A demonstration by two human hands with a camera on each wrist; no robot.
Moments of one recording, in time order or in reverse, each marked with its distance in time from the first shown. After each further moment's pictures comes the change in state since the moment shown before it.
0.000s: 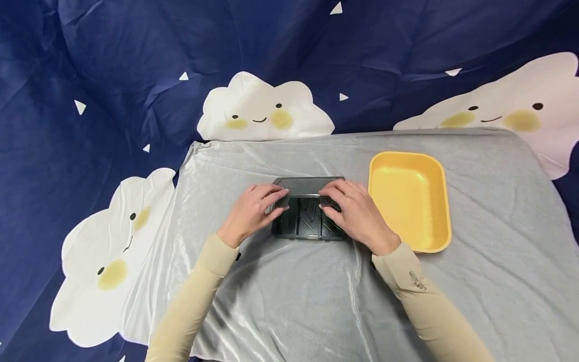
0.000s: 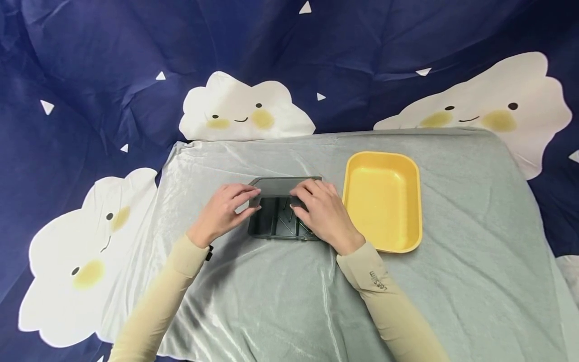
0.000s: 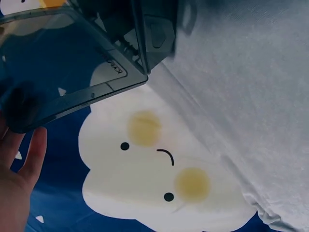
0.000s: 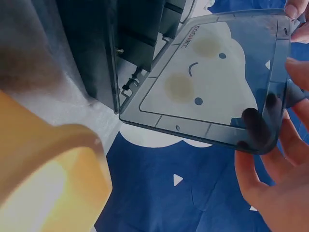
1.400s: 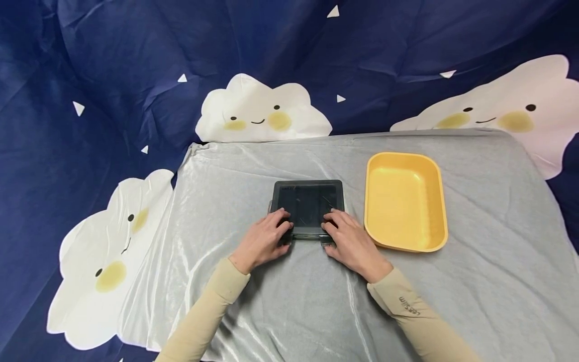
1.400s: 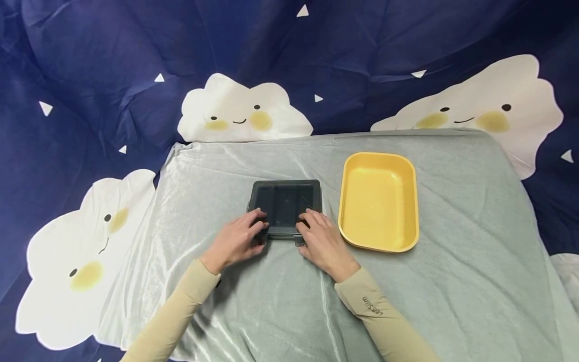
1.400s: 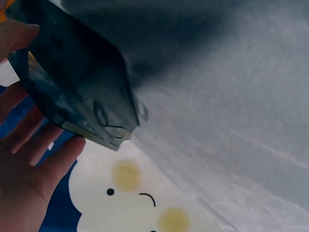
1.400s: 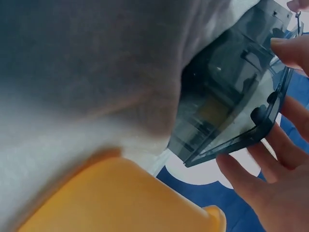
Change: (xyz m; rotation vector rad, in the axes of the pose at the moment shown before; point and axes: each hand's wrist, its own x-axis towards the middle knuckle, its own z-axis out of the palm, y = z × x) left_hand -0.043 0.039 0.040 0.080 -0.297 -0.076; right_hand -0.061 -0.003 0.041 -0.159 -0.247 0.053
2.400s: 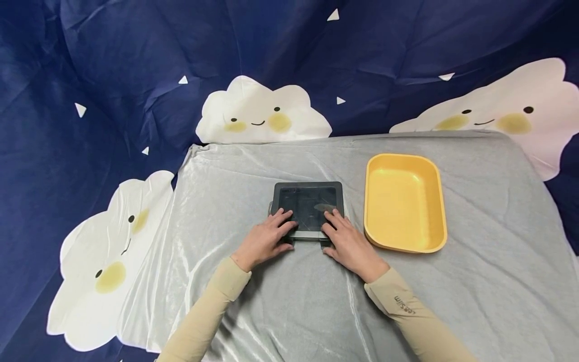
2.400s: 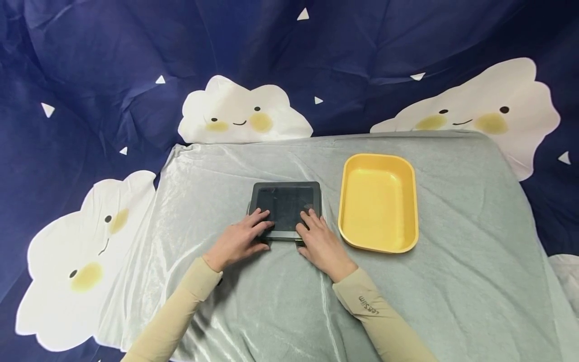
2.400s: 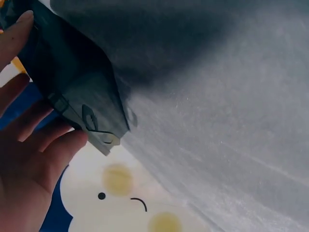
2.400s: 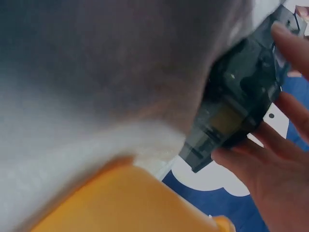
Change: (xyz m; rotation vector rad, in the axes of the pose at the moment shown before) left_hand 0.000 -0.002 0.008 -0.095 -0.098 -0.067; right_hand 0.001 -0.001 0.009 0.032 -0.119 0.076
